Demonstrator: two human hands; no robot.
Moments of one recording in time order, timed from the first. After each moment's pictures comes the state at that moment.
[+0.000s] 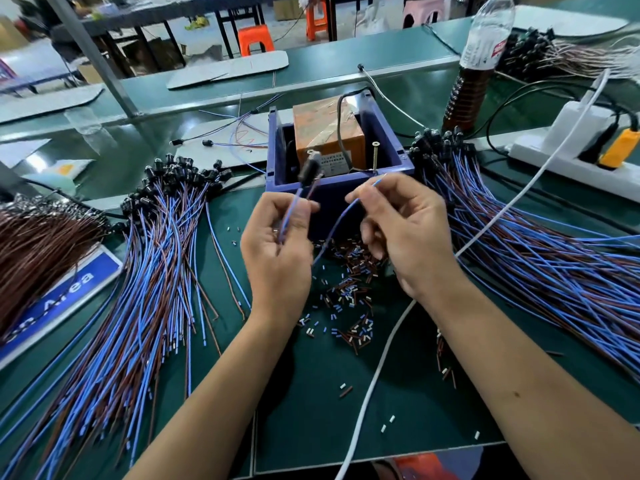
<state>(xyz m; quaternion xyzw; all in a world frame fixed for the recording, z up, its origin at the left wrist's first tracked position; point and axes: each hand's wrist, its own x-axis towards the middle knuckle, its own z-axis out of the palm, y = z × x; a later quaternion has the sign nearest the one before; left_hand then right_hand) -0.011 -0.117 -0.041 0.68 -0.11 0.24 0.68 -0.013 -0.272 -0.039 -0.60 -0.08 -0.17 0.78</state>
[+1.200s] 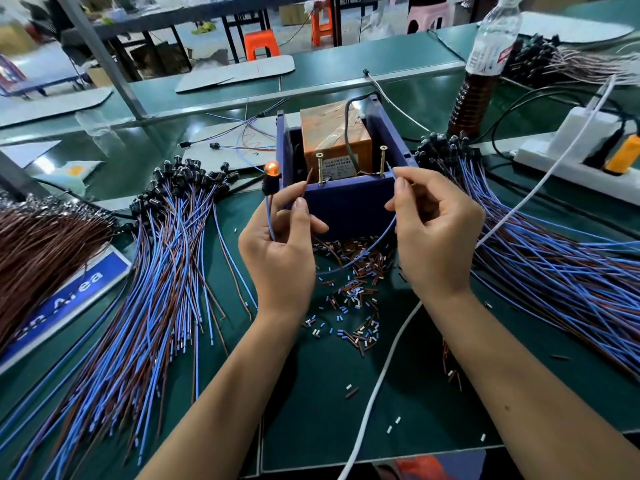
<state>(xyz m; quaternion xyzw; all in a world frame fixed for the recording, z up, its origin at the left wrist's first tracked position) -0.012 -0.120 -0.038 0.67 -0.06 0.28 0.68 -0.017 -0.278 -0.035 -0.73 -0.01 -0.44 0.52</state>
